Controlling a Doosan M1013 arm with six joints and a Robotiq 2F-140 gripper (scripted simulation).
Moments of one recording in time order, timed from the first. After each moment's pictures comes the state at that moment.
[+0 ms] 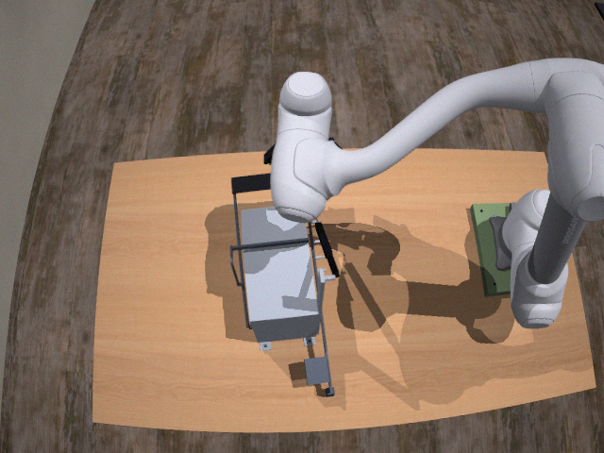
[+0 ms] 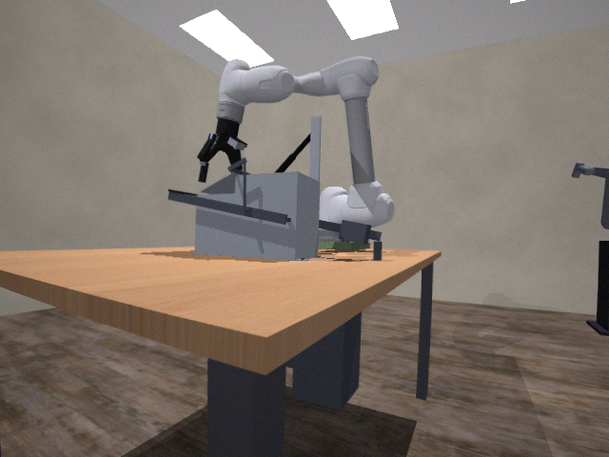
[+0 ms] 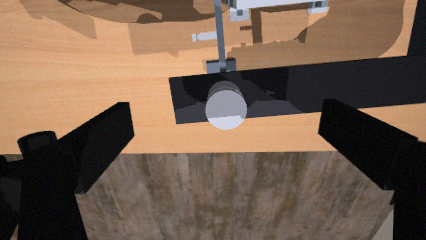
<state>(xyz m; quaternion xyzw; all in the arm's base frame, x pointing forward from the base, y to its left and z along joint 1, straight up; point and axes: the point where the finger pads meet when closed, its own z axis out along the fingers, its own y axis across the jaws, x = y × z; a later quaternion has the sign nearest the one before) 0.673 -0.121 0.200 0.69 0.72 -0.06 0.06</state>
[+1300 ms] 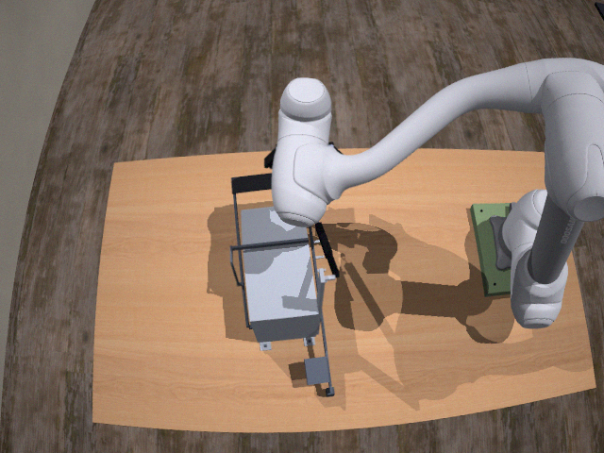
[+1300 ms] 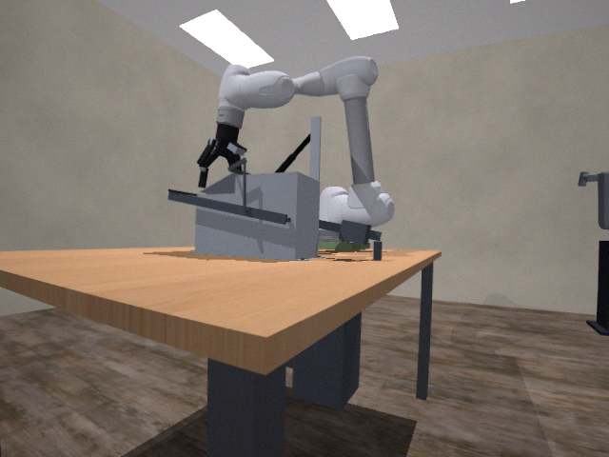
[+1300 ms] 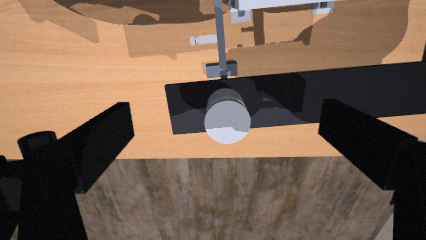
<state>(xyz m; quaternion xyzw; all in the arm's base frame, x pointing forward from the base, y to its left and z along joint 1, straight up) 0.673 -0.121 0.182 0.69 0.72 -0.06 0.06</state>
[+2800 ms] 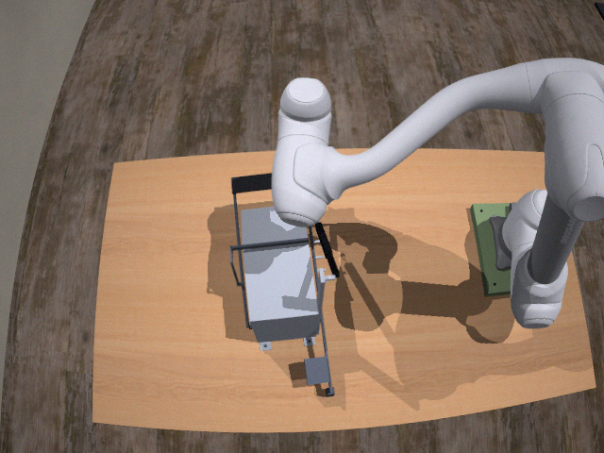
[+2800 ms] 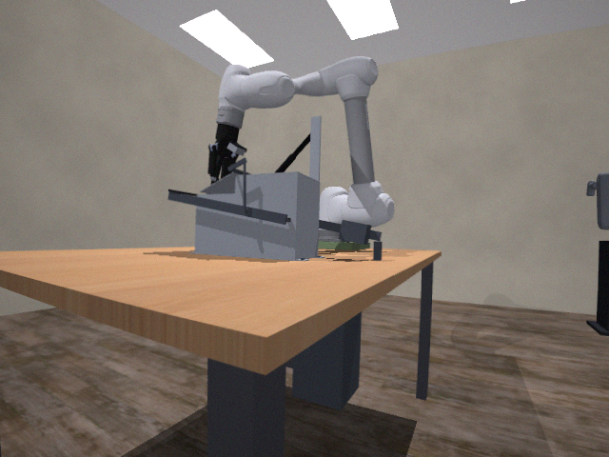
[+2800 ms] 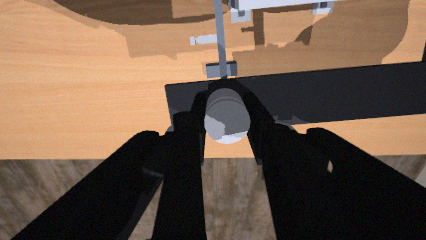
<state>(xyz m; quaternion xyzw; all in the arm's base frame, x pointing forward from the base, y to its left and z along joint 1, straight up) 0.673 -0.121 0.182 0.69 0.72 -0.06 0.06</state>
